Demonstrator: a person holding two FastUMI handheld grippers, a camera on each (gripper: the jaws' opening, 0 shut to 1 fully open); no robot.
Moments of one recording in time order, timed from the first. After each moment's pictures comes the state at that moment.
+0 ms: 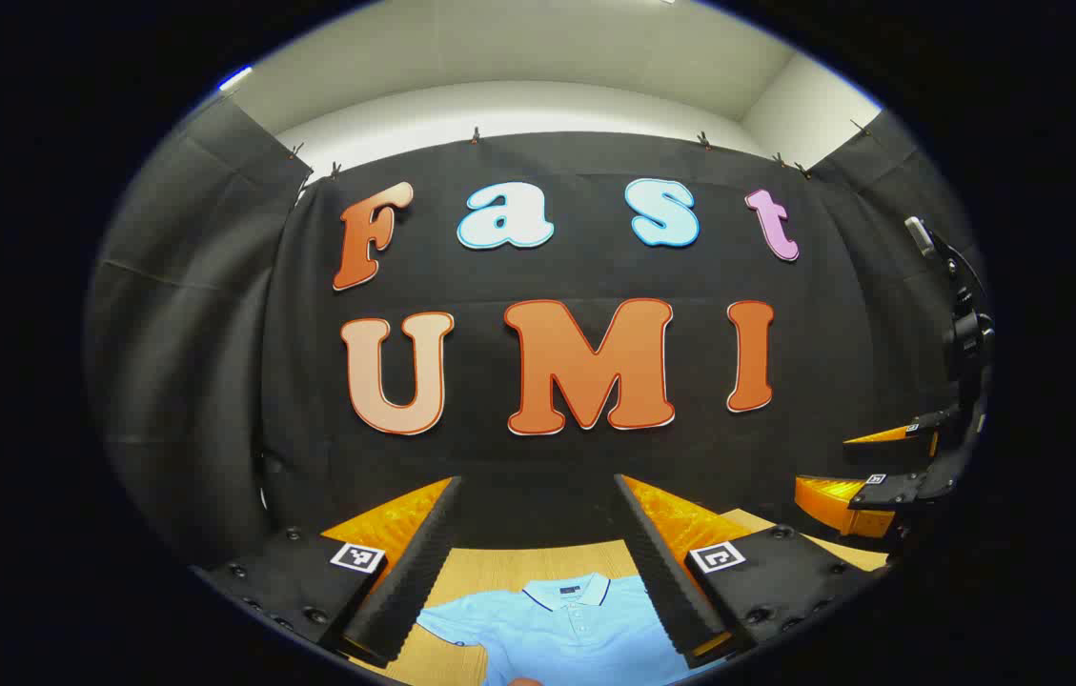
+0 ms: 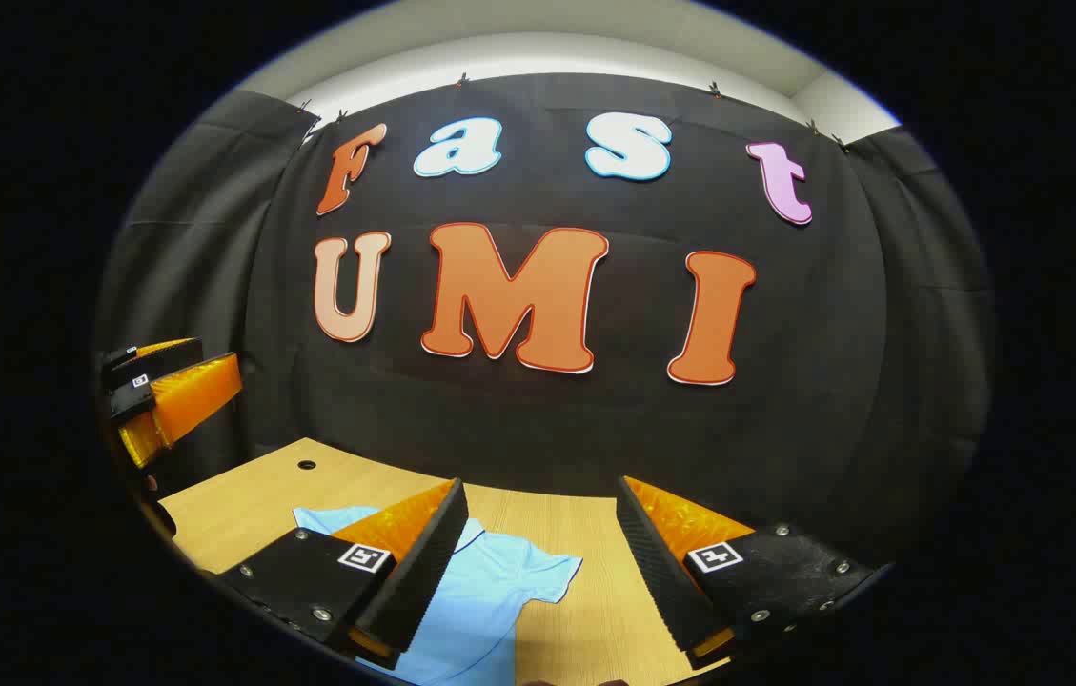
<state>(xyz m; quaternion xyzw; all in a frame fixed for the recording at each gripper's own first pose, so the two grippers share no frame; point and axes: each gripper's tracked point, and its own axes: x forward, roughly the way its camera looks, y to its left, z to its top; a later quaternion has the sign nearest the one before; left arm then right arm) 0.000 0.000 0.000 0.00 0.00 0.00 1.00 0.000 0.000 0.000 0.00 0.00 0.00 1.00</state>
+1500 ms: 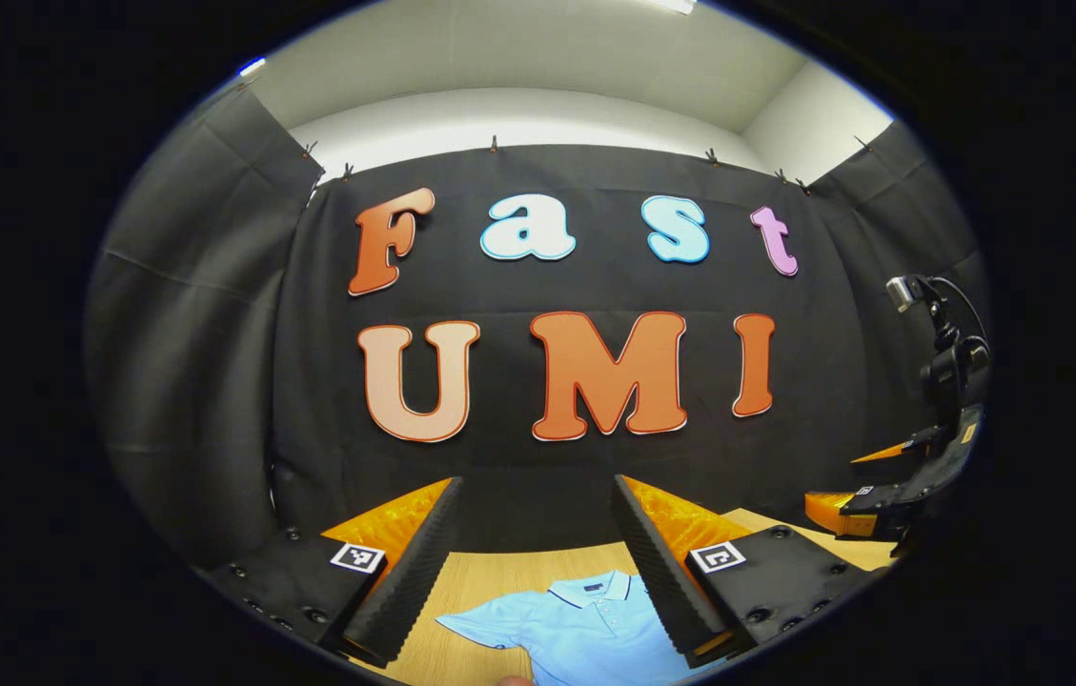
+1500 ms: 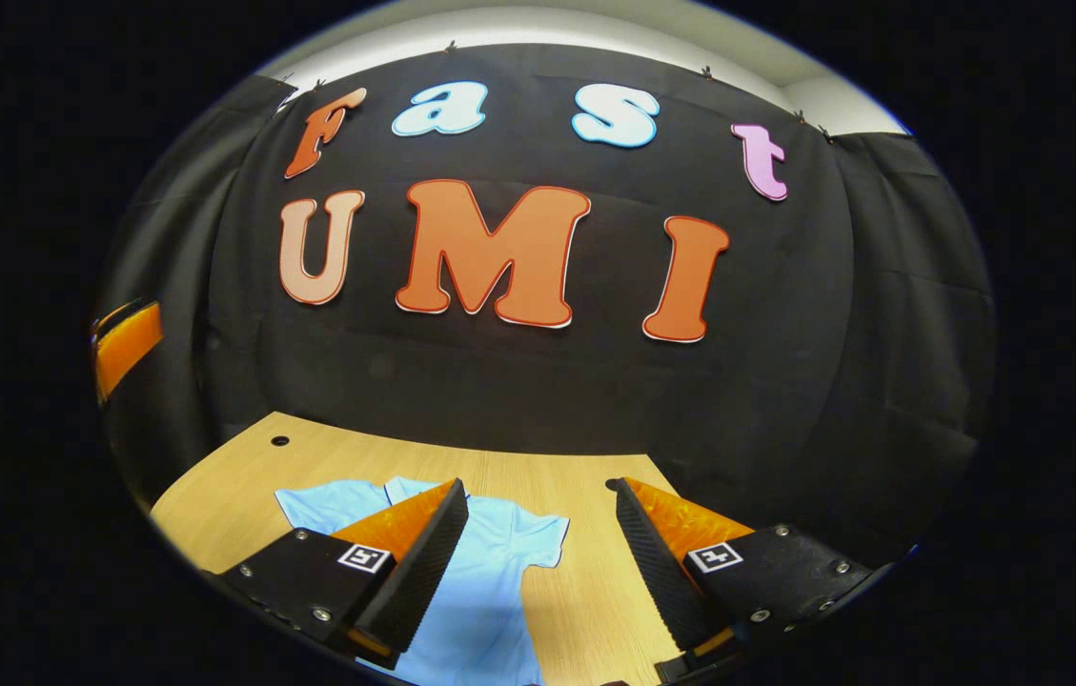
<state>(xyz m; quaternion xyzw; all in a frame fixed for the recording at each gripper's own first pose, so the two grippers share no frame) -0.026 0.075 0.007 -0.01 -0.01 -0.01 1.00 -0.009 0.021 -0.030 0.00 0.08 -0.06 0.99</state>
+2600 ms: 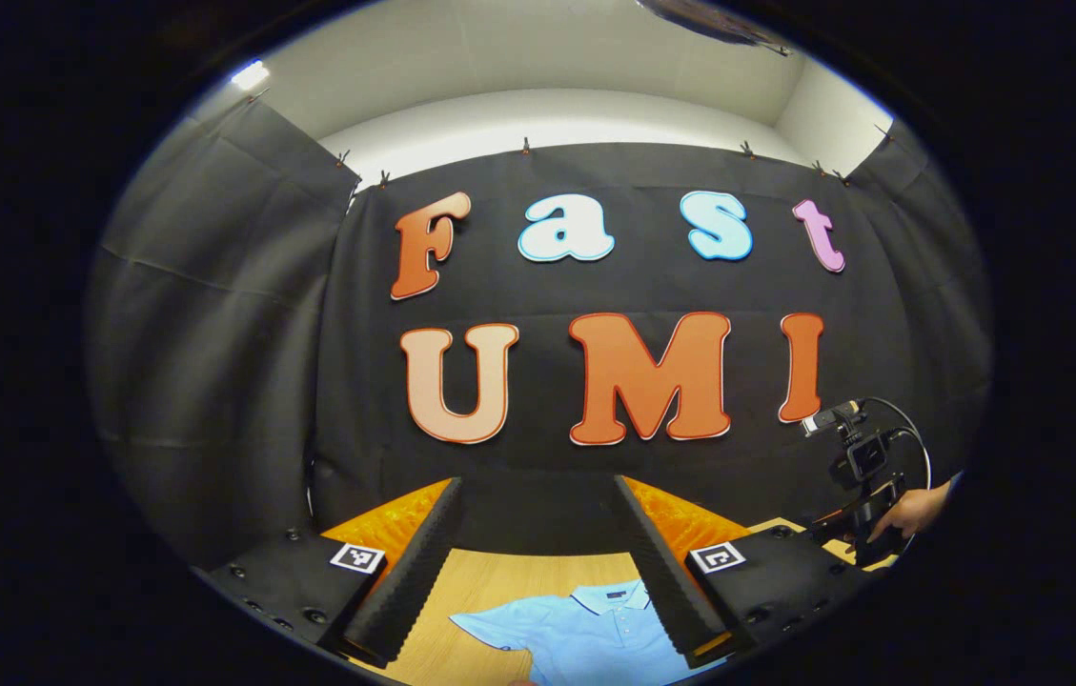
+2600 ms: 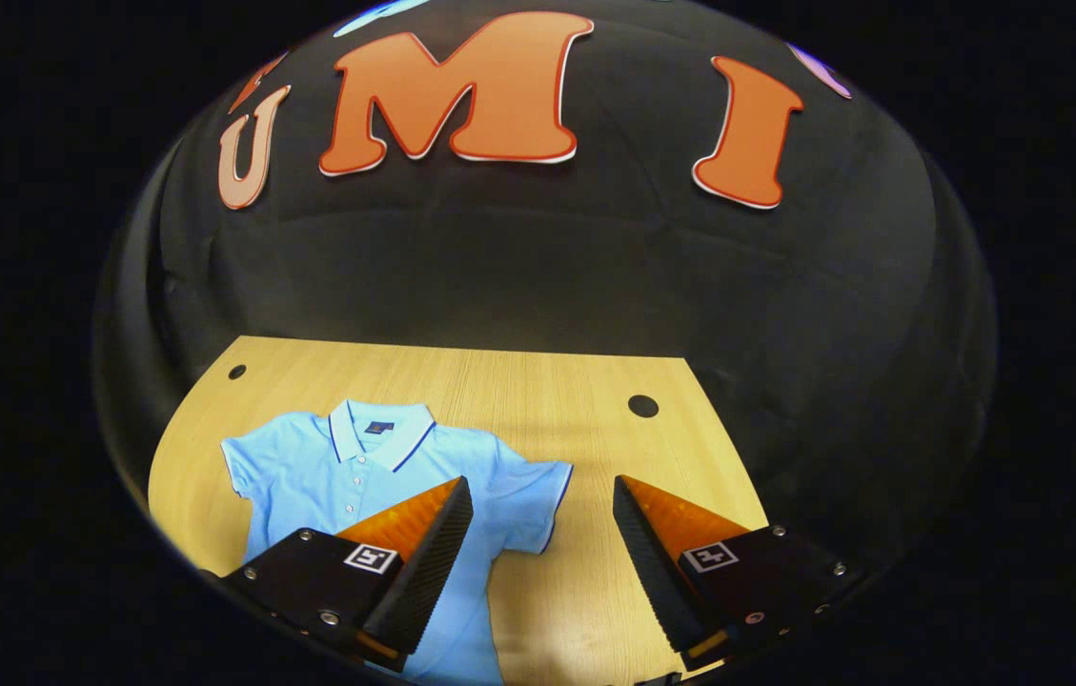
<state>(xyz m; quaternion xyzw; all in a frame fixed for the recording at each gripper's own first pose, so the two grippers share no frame) -0.014 0.072 0.002 0.00 0.00 0.08 1.00 0.151 -0.016 -0.162 0.01 0.29 -0.01 0.96</state>
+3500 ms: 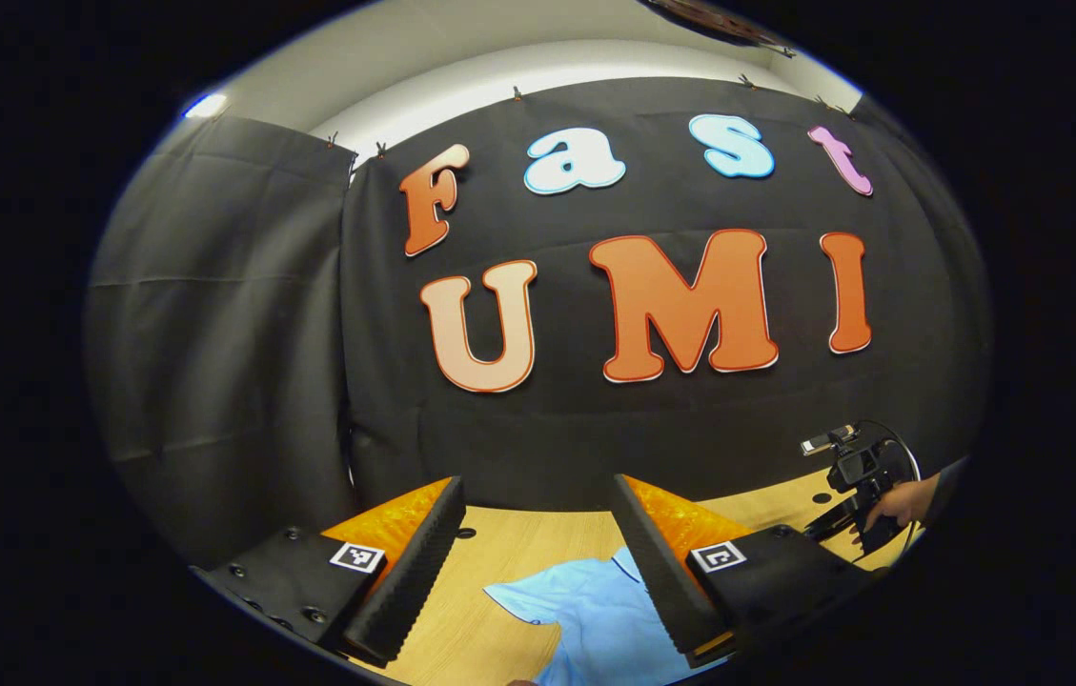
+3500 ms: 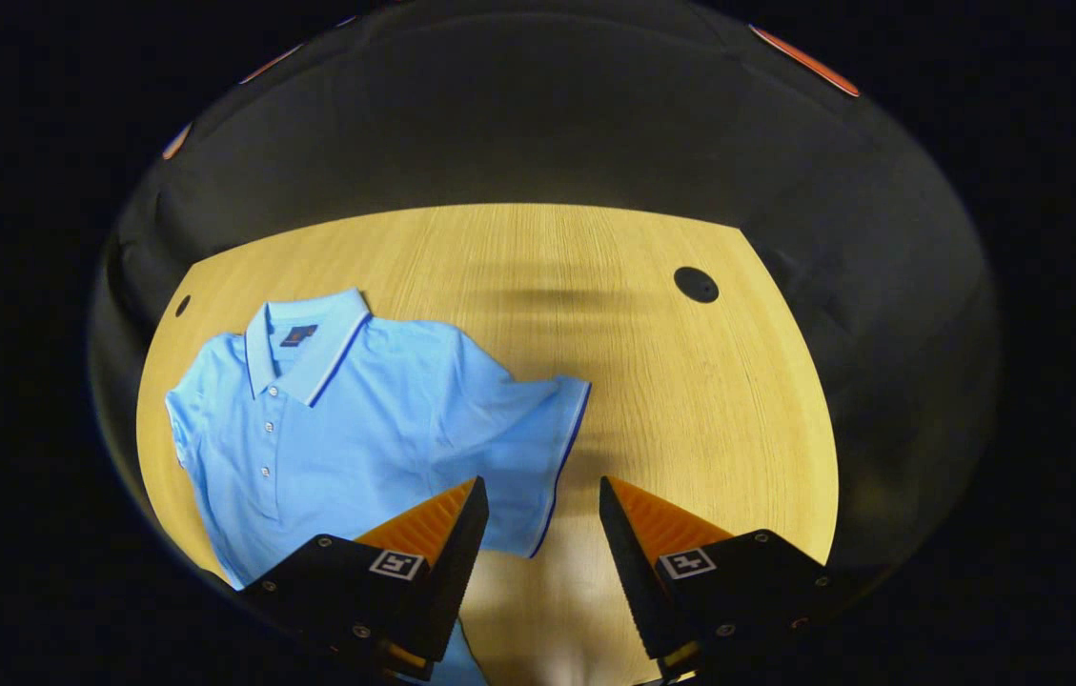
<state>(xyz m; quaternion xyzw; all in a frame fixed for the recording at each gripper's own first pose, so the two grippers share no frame) 0.019 0.061 -0.051 0.04 0.10 0.14 0.98 0.203 -0.024 -0.318 0.03 0.49 0.00 0.87</state>
